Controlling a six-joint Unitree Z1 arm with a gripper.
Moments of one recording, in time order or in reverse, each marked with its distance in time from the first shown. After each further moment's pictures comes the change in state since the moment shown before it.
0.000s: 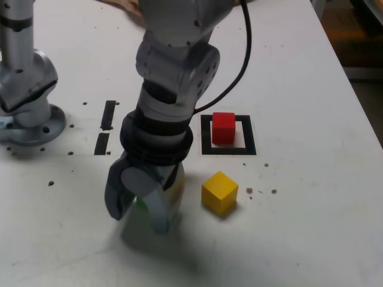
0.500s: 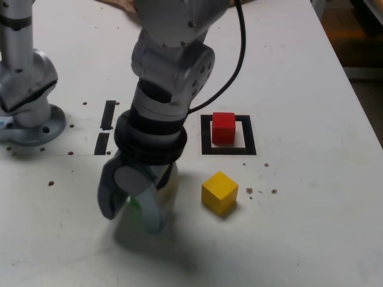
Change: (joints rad) arm 0.000 -0.010 0.031 0.015 -0.021 0.000
